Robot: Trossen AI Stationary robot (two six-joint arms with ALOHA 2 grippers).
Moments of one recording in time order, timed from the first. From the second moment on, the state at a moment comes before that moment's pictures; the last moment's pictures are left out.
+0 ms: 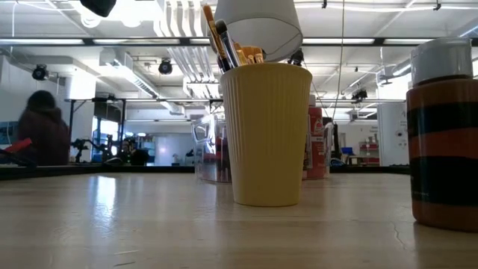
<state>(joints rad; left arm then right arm) -0.53 0.75 0.63 -0.07 -0.54 0.00 1.14 1.54 0.71 -0.29 0.57 1.52</state>
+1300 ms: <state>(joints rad) -0.53 0.75 0.63 -0.05 -0.54 0.00 1.11 1.74 0.76 0.00 0.76 1.27</state>
